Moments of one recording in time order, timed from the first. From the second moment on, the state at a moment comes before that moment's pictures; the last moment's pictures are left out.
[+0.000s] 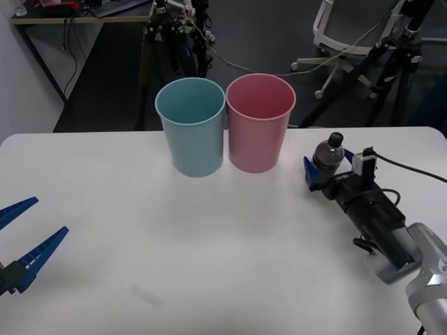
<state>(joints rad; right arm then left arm) -0.29 -0.27 -0.07 -0.99 0.73 -0.49 0.64 0.35 0.40 0.52 -1.66 -0.96 -1.22 0.00</state>
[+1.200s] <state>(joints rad) -0.32 -0.28 -0.04 -0.99 0.71 -0.42 0.65 0.35 0.40 0.52 -1.66 -0.96 -1.22 0.00</state>
